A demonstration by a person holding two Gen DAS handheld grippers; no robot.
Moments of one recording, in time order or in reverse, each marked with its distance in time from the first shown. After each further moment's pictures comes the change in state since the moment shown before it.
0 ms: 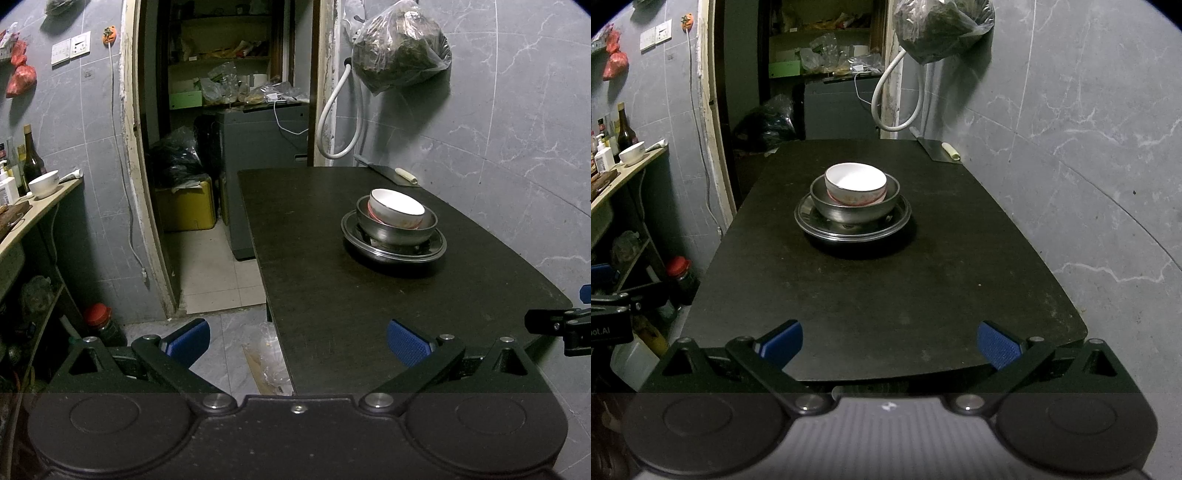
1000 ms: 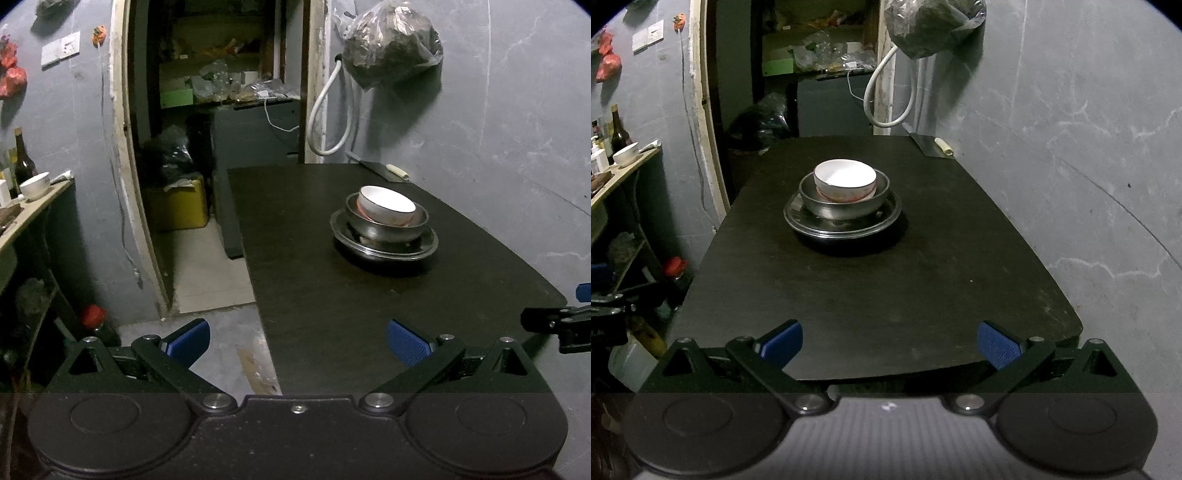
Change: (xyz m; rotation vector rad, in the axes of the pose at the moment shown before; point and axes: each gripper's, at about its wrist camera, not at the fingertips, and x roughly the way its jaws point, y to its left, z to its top) left arm 0.002 -0.001 0.004 0.013 0.017 -0.035; right arm 0.003 -0.009 0.000 0.016 0.014 -0.014
